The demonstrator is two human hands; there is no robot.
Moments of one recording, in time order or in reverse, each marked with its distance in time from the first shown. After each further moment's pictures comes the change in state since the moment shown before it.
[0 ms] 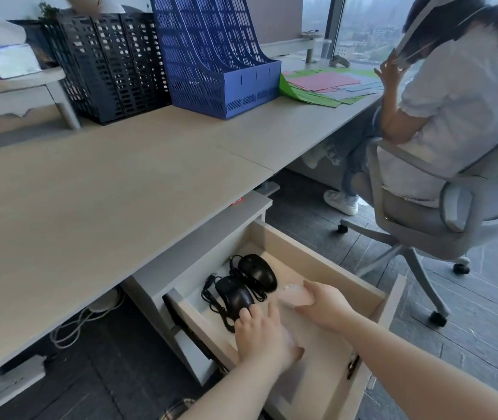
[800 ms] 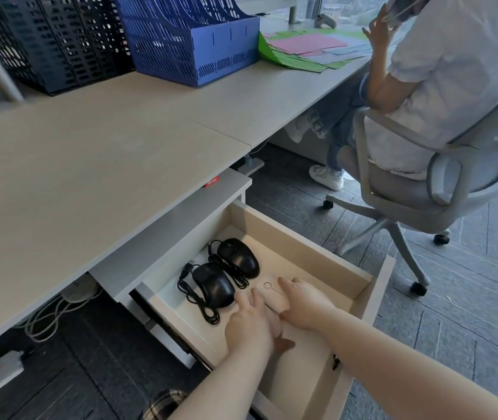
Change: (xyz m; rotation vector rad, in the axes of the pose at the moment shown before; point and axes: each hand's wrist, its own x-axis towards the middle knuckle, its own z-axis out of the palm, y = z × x) left_hand 0.033 0.009 0.035 0.023 -0.117 -0.046; right_hand 0.019 0.014 0.029 -0.311 -0.131 -0.085
